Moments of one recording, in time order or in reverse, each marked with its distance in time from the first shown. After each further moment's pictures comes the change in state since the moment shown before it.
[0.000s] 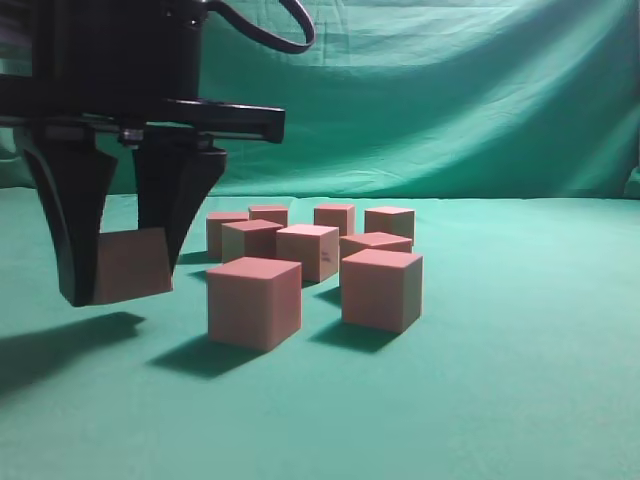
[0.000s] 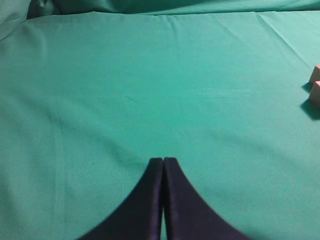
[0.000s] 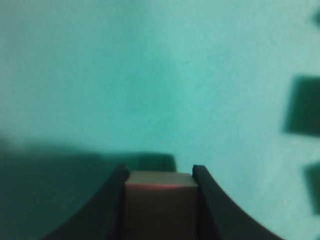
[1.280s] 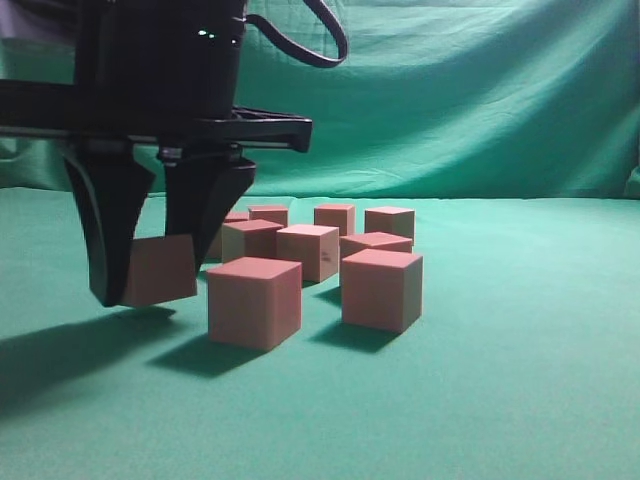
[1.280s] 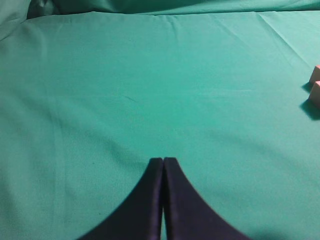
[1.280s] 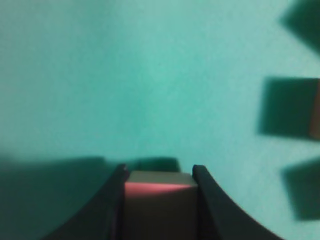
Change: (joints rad) left arm 0.000 0.000 0.000 0.000 0.000 0.000; right arm -0.020 -0.056 0.135 -0.023 -0.163 0.007
